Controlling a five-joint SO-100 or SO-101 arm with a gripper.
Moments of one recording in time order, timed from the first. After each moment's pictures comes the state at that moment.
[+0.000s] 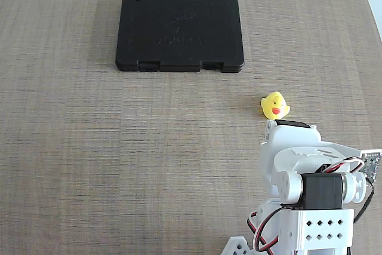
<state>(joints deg) 0.8 188.9 177.2 68.5 2.4</state>
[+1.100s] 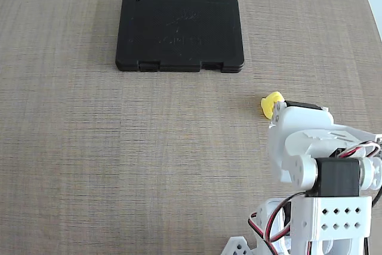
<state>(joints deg) 0.8 173.2 161.3 67.9 2.3</state>
